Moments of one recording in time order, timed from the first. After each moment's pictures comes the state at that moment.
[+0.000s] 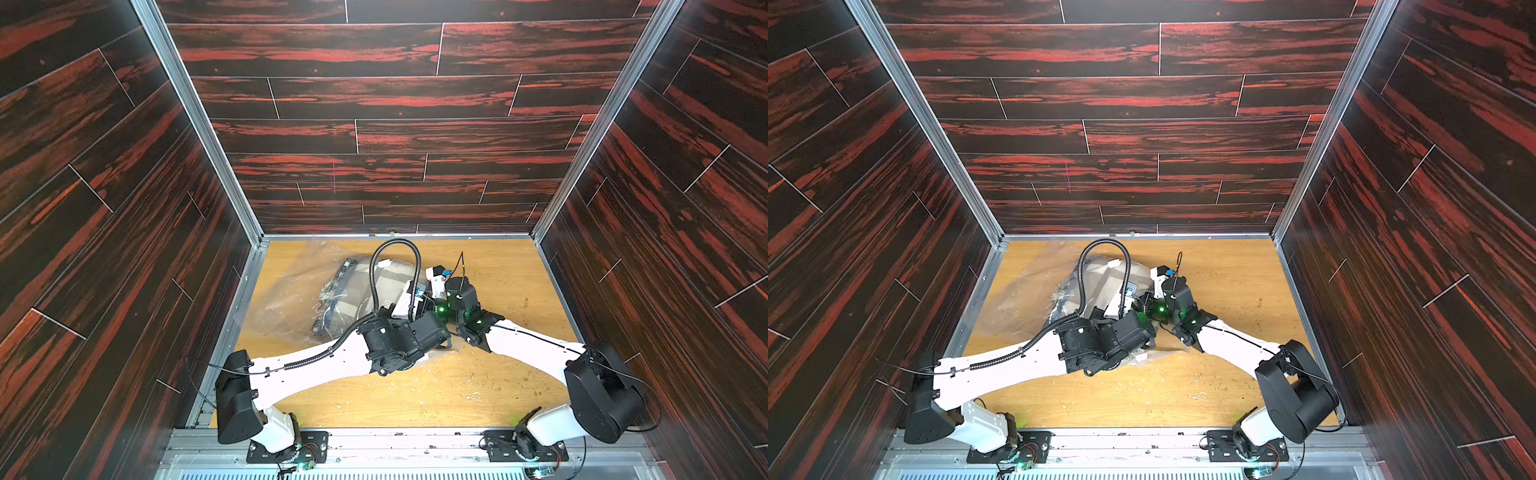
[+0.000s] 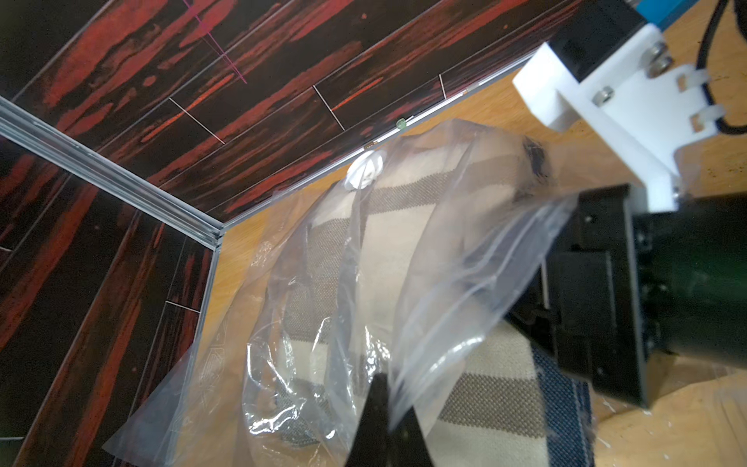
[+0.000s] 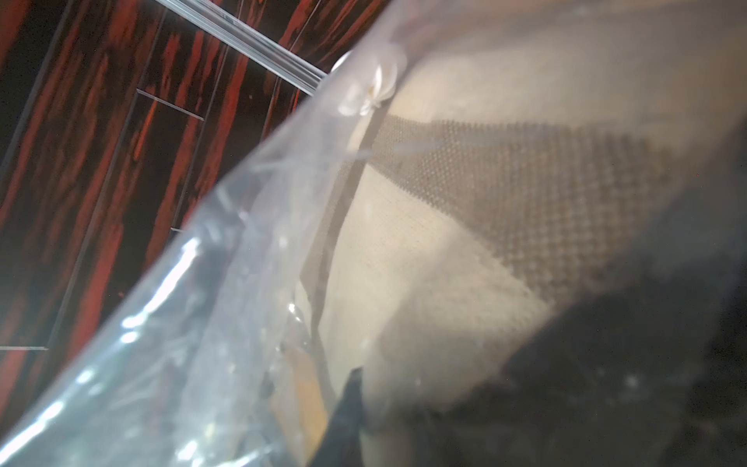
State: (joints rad) left arm -1.16 1.54 1.39 -0.88 -0.97 -0.48; right arm 0.66 1.50 0.84 0.23 -0.32 0.87
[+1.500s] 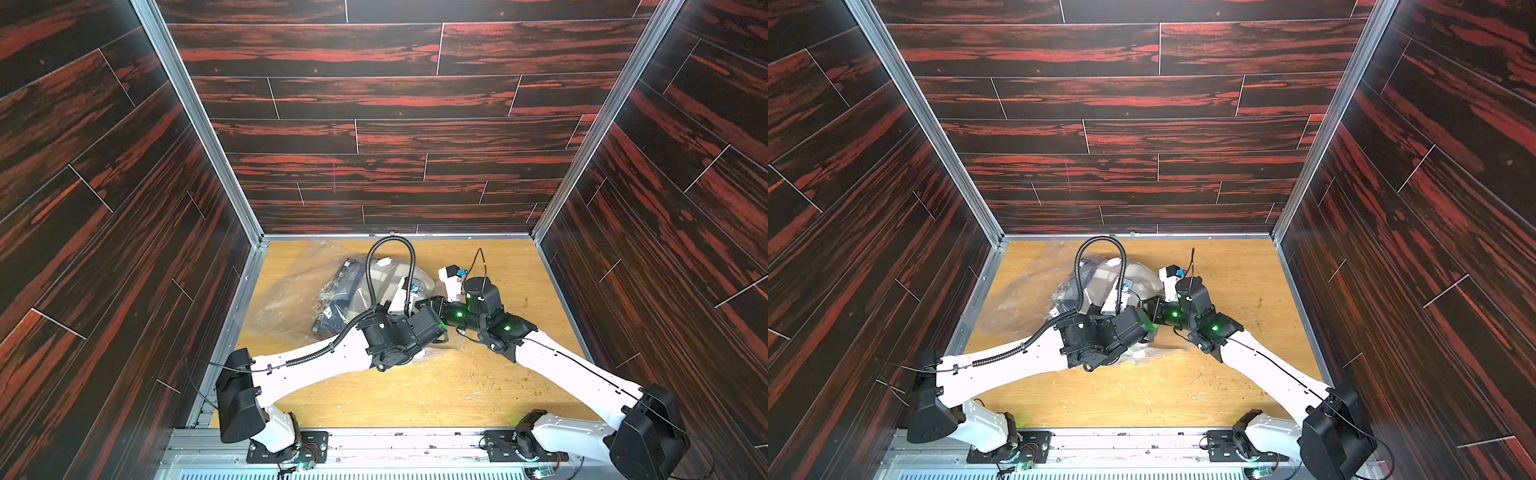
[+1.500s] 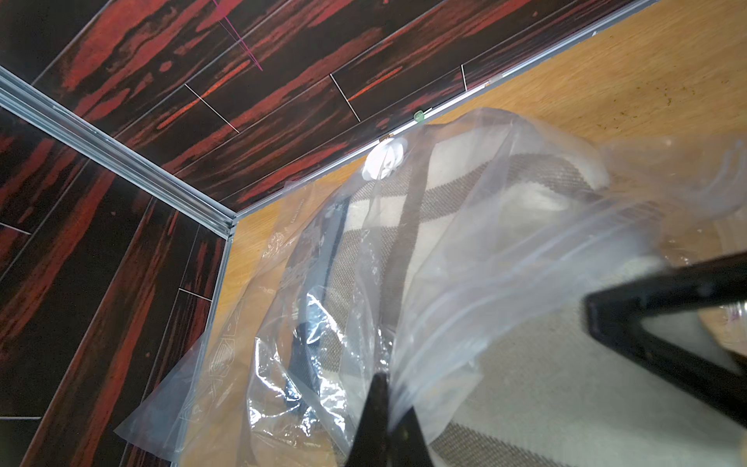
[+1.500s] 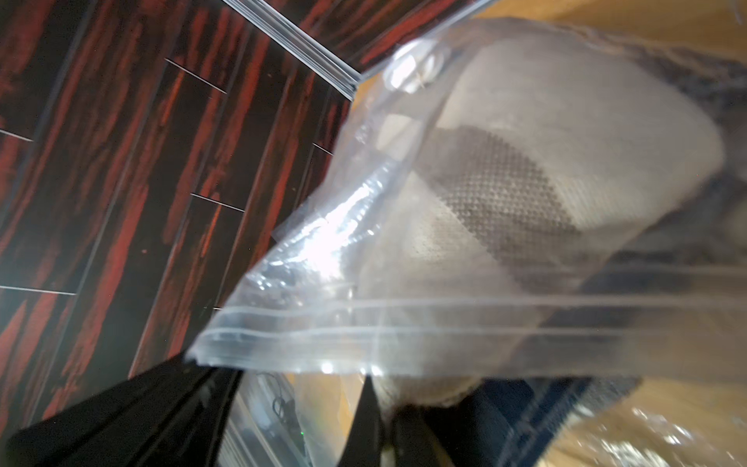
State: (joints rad) left arm -1.12 1.56 1.39 -0.89 -0.97 -0.49; right arm 0.66 1.22 0.86 -0.11 -0.32 0.78
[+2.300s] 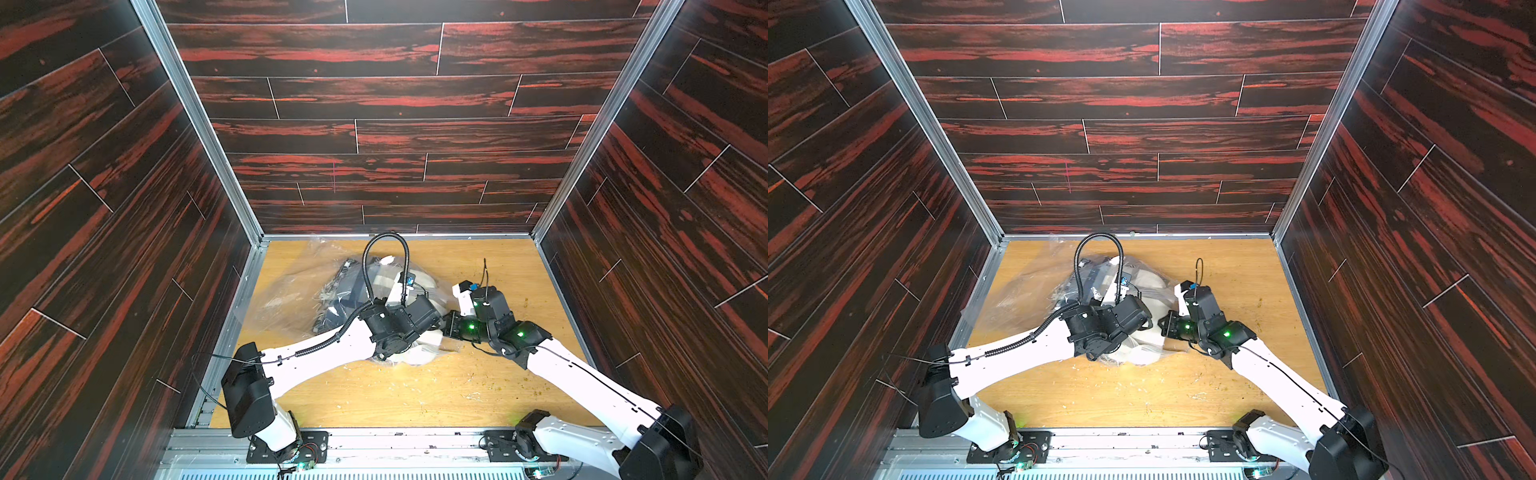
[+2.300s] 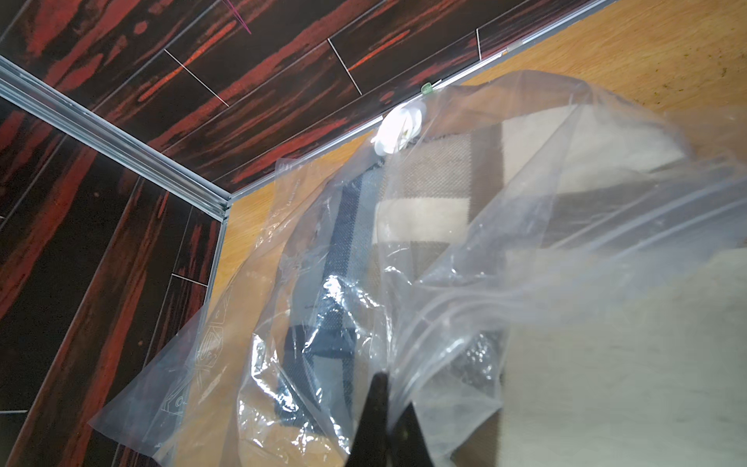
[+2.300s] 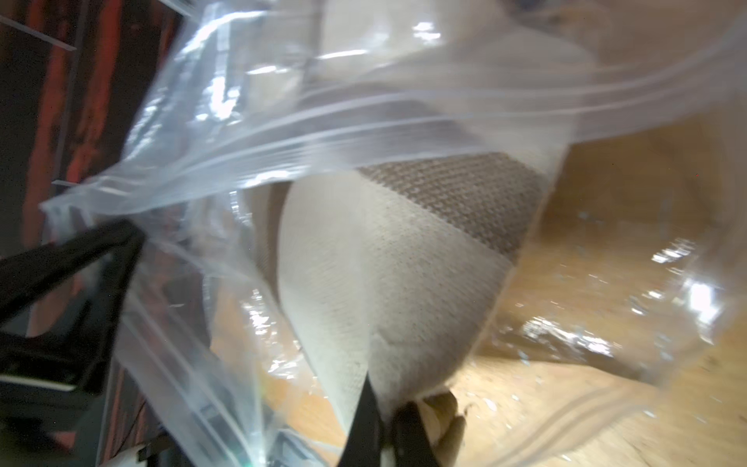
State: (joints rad) left arm -1.03 1.60 1.38 -0.85 -0.90 -0.47; right arm 0.59 1.12 0.80 -0.42 -0.25 0.72
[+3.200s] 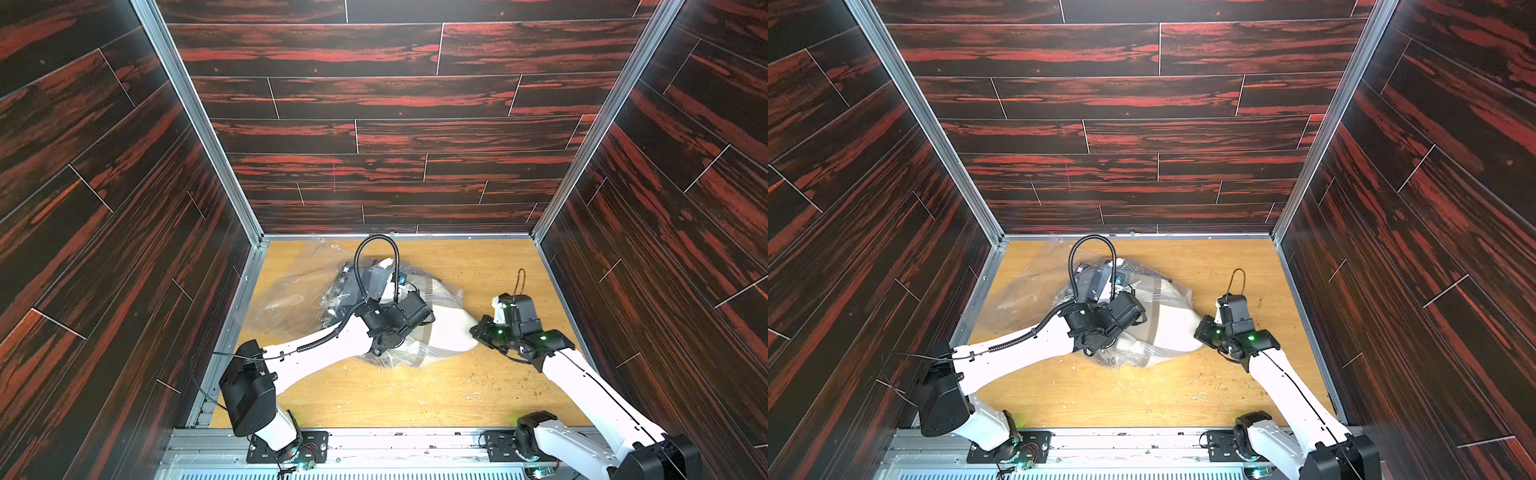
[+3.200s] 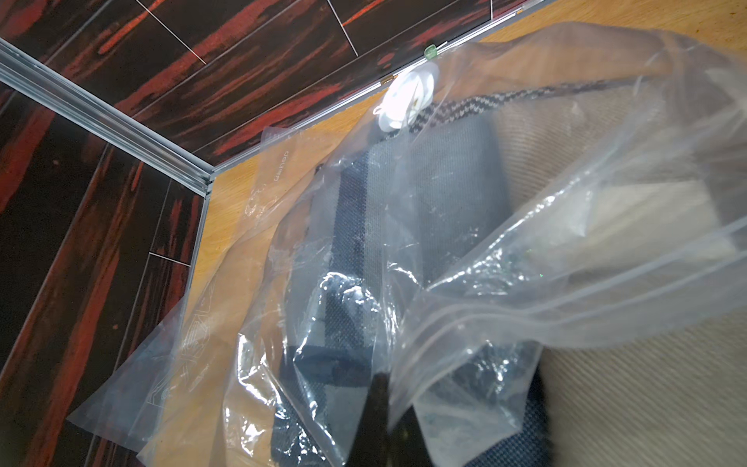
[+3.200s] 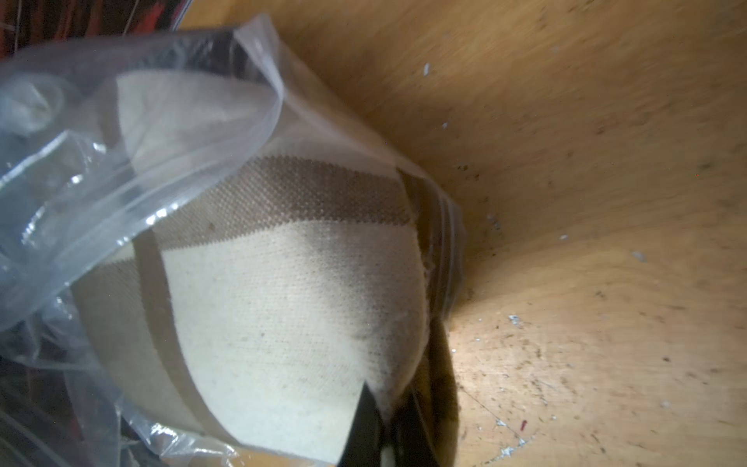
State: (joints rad) left arm -0.96 1.60 1.32 -0.80 -0.83 -0.46; right arm 0.28 1.03 0.71 -0.58 -0.22 0.72
